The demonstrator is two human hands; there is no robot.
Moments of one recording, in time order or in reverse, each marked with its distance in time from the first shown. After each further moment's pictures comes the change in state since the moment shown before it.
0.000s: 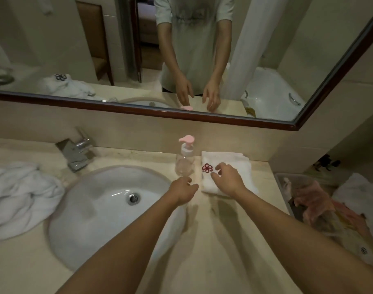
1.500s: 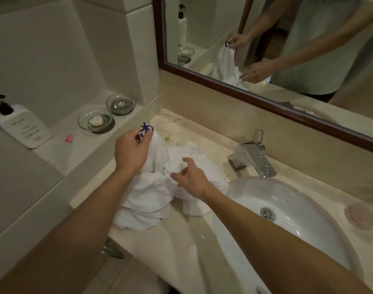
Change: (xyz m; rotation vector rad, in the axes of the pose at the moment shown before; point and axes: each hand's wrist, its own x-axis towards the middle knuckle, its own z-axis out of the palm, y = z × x) left_hand -0.177 -0.352 -0.451 -0.079 1.173 -0.109; right_hand -0.095 -0.492 0.311 0.297 -0.635 -0.432
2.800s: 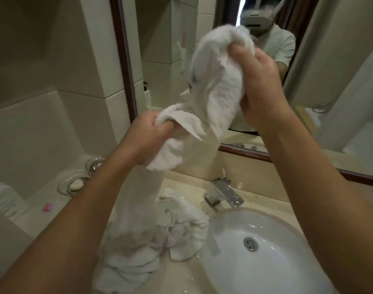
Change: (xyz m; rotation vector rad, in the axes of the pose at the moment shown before) left_hand 0.007 0.213 -0.085 -0.290 -0.406 0.438; right_hand -0.158 -0.226 -0.223 0.596 0.653 -0.725
